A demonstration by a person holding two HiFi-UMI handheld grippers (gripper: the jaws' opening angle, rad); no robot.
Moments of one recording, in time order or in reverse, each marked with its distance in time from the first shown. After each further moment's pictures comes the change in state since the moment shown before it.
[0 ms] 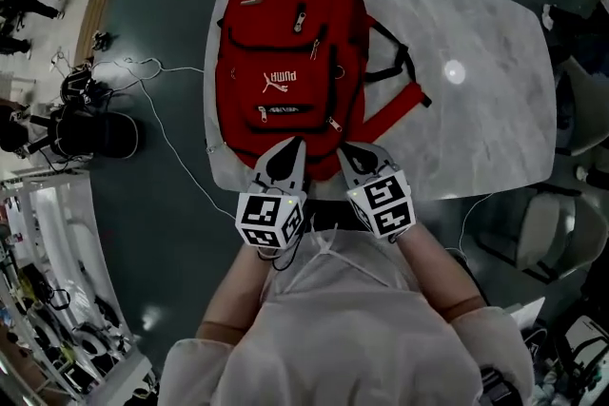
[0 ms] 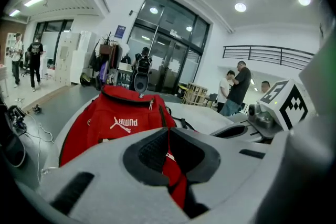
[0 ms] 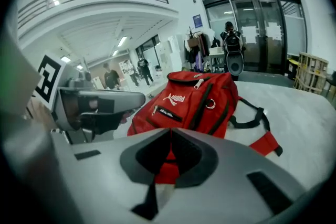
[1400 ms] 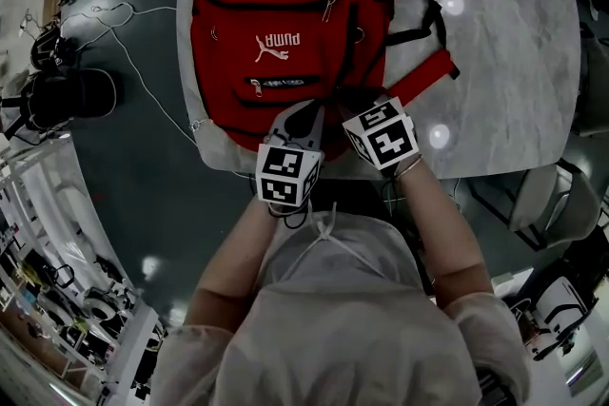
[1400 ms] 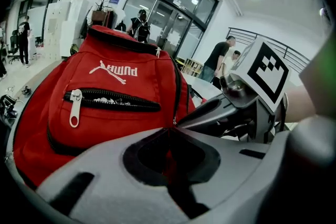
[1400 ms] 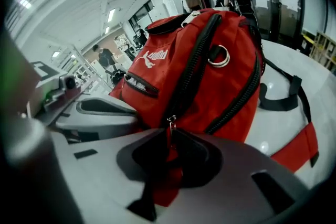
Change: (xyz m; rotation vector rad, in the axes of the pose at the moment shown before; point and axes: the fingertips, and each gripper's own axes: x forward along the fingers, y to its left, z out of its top) left arm 0.079 0.036 -0.100 -0.063 0.301 -0.091; right arm 0.121 -0.039 -0.052 0.058 0.380 0.084
